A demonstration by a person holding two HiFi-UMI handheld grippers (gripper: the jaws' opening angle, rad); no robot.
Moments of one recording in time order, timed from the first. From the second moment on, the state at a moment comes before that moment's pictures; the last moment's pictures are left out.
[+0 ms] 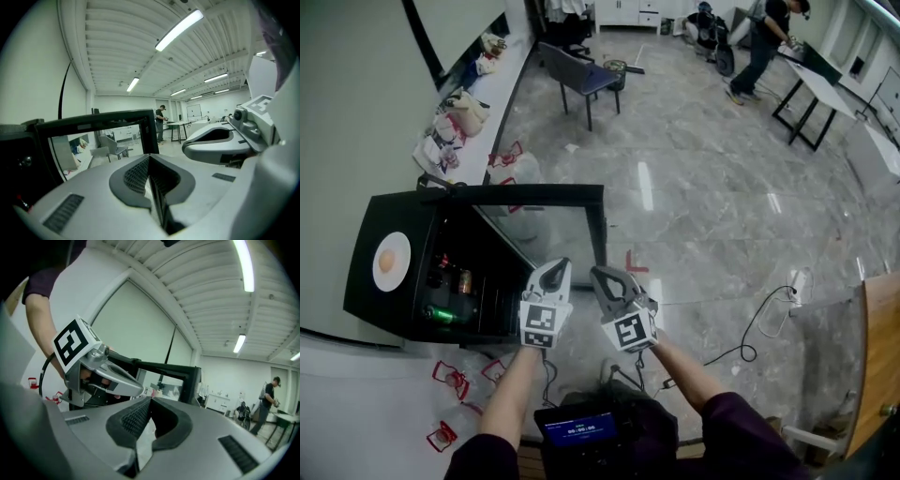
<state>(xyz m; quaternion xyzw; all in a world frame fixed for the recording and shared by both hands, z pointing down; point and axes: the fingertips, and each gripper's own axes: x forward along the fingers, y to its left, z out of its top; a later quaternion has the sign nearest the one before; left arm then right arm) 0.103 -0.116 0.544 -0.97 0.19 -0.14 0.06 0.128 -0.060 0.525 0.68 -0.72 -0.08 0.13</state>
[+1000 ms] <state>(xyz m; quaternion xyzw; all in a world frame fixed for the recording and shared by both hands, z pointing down) -0.226 -0.303 0.394 -0.84 0.29 -0.39 0.24 -0.179 -0.246 0.414 0.31 -0.79 -0.46 0.24</state>
